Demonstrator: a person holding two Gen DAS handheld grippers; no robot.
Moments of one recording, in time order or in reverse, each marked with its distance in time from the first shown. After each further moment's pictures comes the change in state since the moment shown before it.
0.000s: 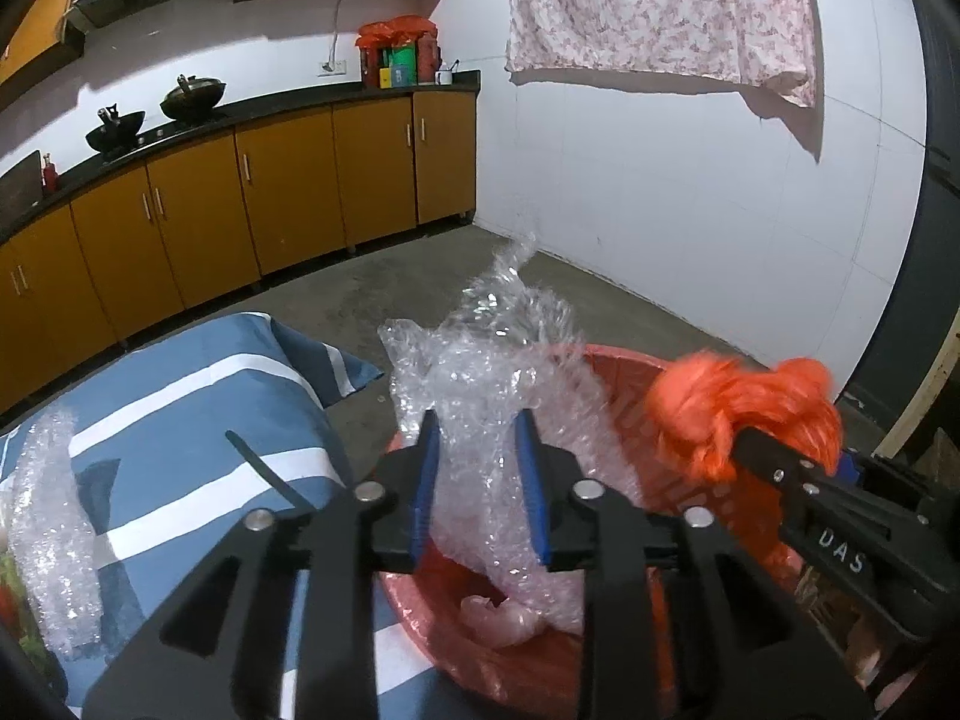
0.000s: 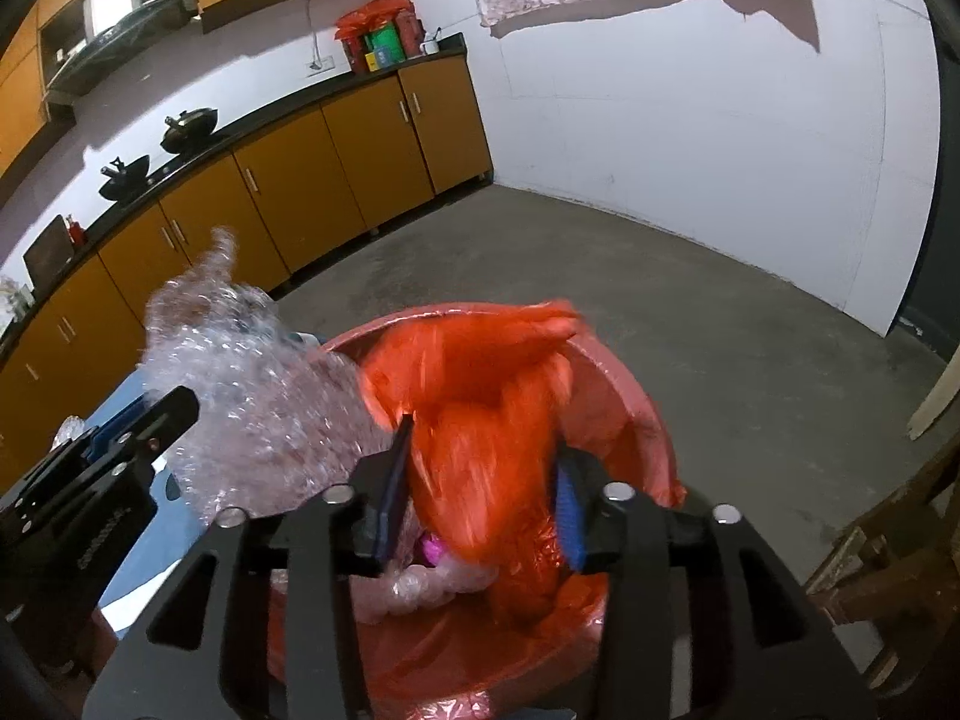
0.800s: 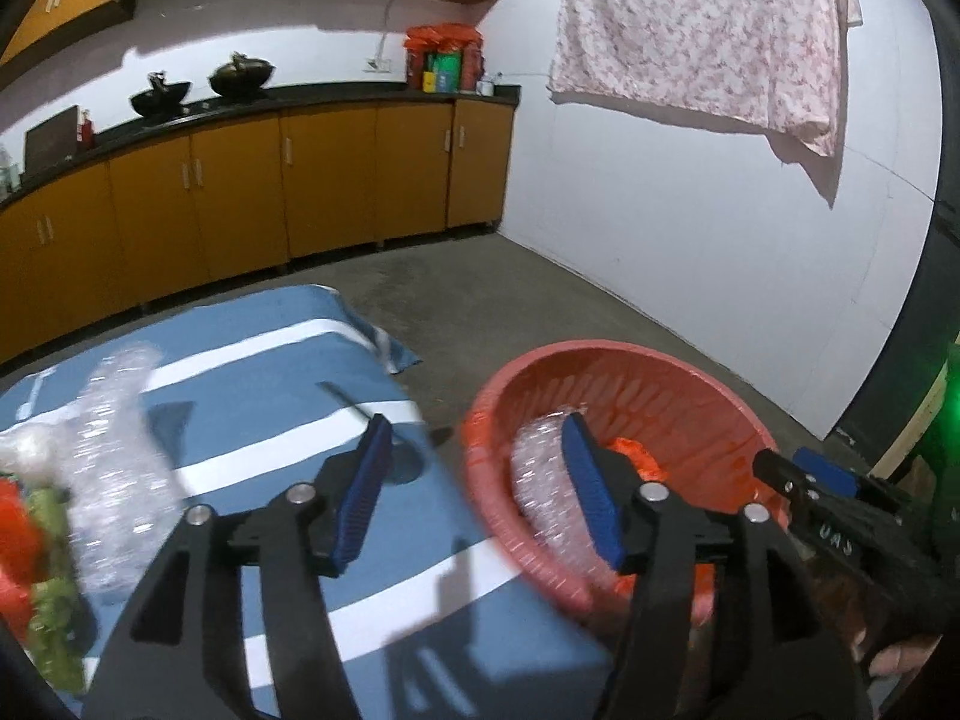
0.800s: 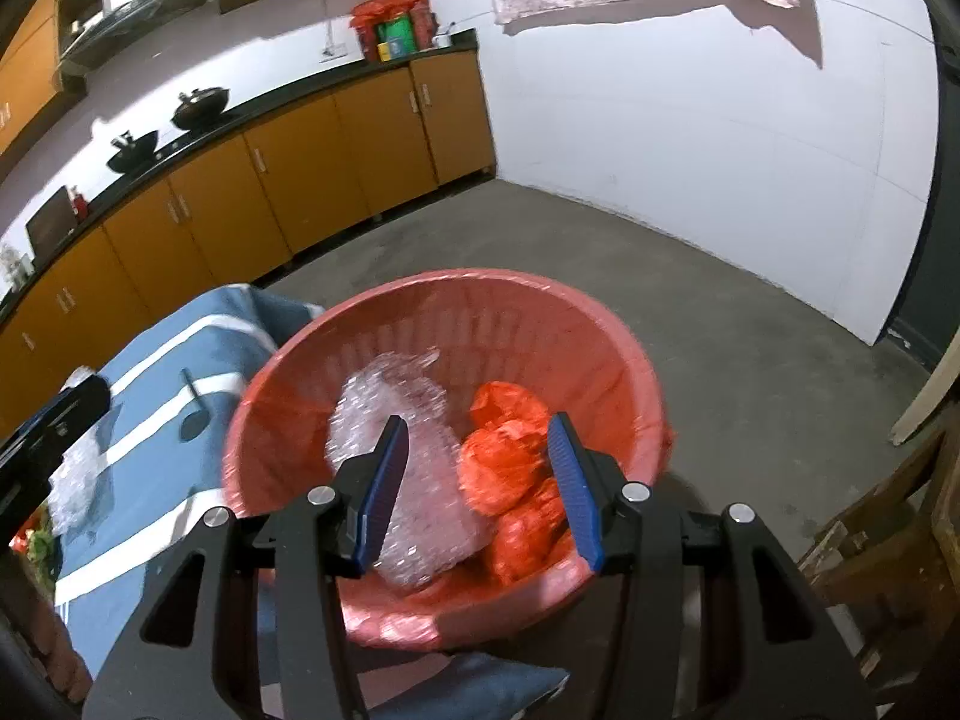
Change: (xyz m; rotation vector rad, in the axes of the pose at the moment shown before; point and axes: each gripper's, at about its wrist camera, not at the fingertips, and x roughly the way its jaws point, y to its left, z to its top) left arm -0.075 0.059 -0.029 -0.108 -0.036 0.030; right arm -0.031 0.022 -0.018 -0.058 0.018 -0.016
